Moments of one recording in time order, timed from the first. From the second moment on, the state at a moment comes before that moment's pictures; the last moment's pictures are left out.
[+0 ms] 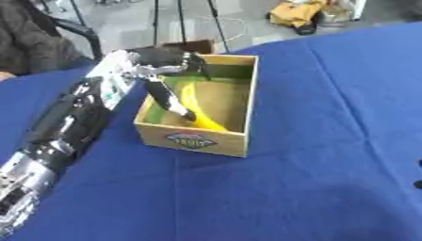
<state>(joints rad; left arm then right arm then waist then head) -0.90 0.49 -0.11 -1.09 -0.77 -0.61 -0.34 -0.09 -0.32 0.01 -1.85 -0.30 -0.07 0.07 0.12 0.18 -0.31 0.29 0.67</state>
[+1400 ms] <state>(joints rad) -0.23 0.38 0.12 -1.69 0.19 -0.14 -0.17 -0.08 -0.32 -0.01 -1.85 -0.31 -0.09 0.04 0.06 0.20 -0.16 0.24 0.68</state>
